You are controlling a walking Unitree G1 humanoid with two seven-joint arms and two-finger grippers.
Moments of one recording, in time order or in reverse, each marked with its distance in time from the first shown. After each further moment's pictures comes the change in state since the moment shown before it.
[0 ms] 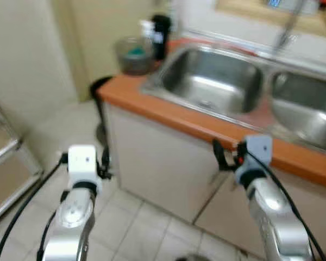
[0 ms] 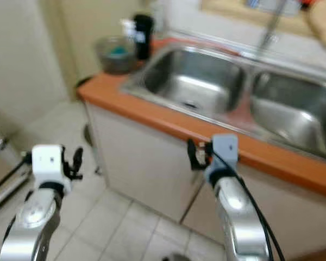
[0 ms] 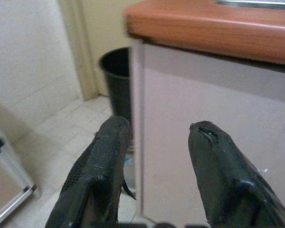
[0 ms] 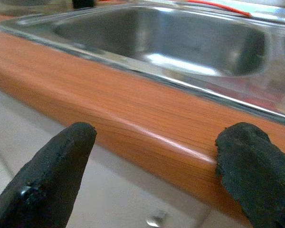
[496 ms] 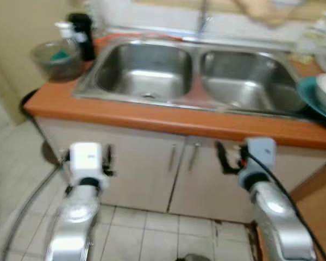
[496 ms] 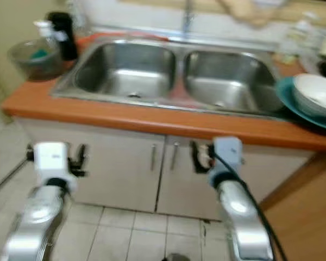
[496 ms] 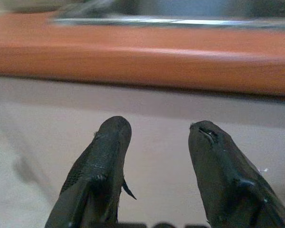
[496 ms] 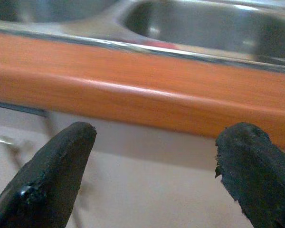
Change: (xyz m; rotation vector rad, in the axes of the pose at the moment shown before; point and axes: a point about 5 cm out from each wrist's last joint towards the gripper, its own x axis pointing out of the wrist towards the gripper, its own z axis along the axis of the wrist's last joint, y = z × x) left arm 0.004 -0.012 0.002 -0.017 -0.017 -0.035; right arm -0.008 -0.010 -0.012 -0.012 0.052 -0.047
